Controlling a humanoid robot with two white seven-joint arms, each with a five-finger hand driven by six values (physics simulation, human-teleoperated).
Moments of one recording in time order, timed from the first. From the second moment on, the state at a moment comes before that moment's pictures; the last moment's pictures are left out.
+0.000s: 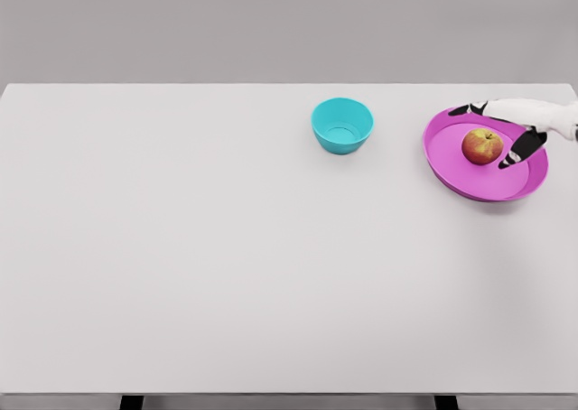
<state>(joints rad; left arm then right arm) 0.02 0.00 -0.25 -0.16 0.17 -0.02 -0.02 -0.90 -0.69 0.69 -0.75 0.29 -0.59 0.61</state>
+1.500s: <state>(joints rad) 0.02 0.00 -0.25 -0.16 0.17 -0.02 -0.02 -0.96 -0.61 0.72 -0.55 0.38 -0.59 0.61</state>
